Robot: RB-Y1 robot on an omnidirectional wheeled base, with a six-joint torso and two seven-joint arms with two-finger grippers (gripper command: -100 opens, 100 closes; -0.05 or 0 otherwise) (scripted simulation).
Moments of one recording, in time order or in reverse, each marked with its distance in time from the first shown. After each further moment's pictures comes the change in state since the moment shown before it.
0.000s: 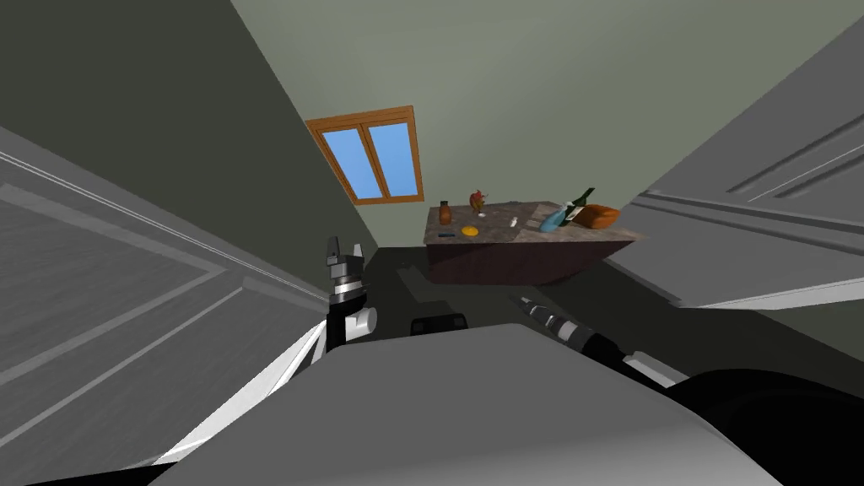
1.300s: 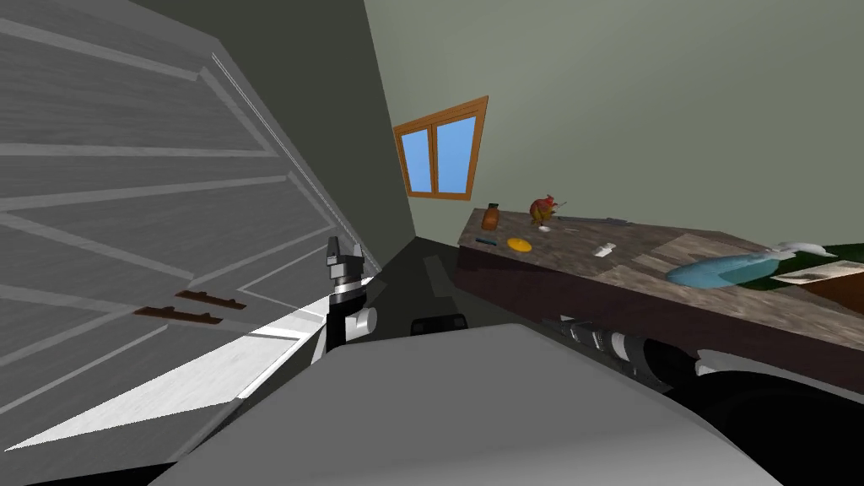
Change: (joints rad) left arm 0.000 0.000 0.000 0.000 0.000 0.000 0.000; right arm 0.080 -0.362 0.014 0.240 0.170 -0.031 -0.080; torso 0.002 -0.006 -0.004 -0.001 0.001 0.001
